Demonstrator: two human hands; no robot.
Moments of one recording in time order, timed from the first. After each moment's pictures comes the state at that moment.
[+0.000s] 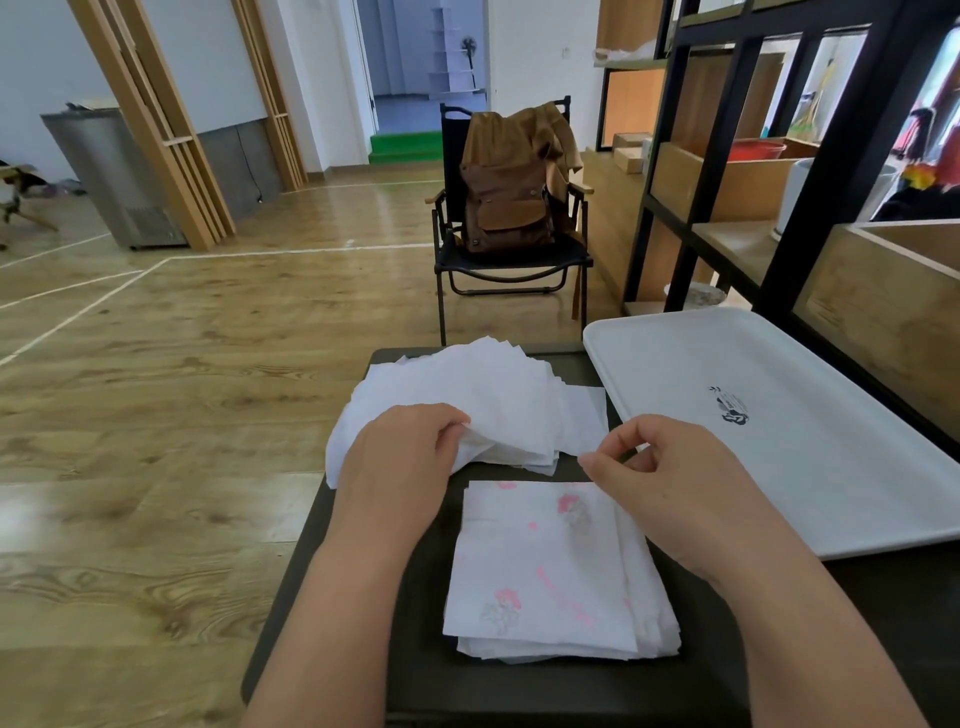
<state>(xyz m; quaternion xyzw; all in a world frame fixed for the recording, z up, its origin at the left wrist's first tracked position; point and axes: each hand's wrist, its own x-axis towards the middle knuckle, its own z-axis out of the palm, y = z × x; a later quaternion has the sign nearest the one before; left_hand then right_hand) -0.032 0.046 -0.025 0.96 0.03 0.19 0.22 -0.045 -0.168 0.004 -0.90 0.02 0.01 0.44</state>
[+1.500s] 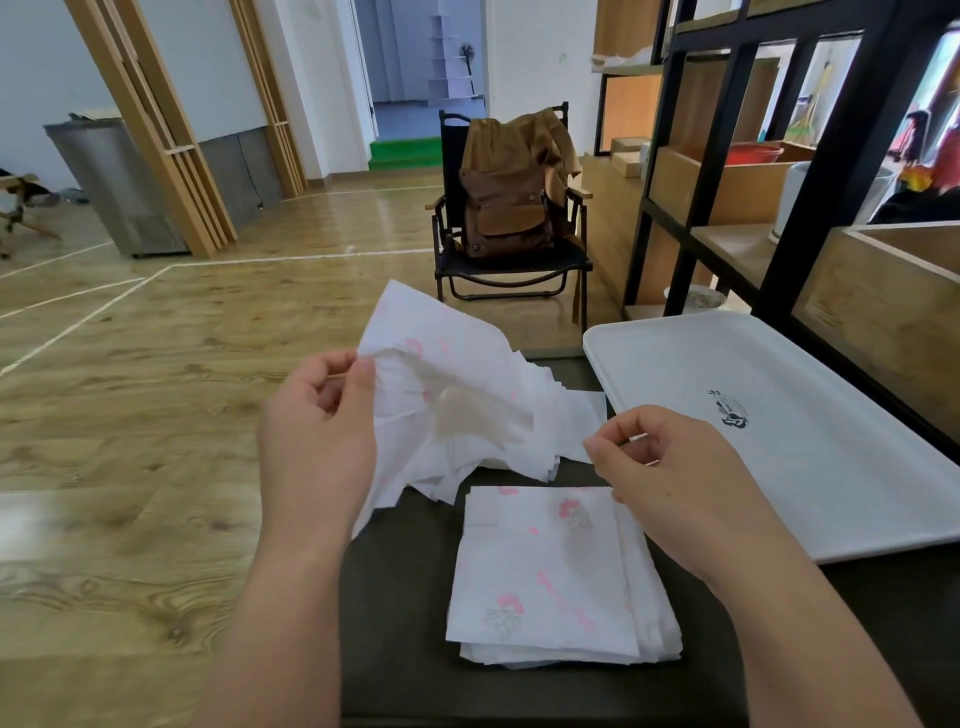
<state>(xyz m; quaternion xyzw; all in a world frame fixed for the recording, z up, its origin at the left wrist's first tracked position) -0.048 0.065 0.010 0.73 0.11 0.36 0.57 -0.039 -0.168 -0.002 -0.87 0.00 -0.03 0.49</state>
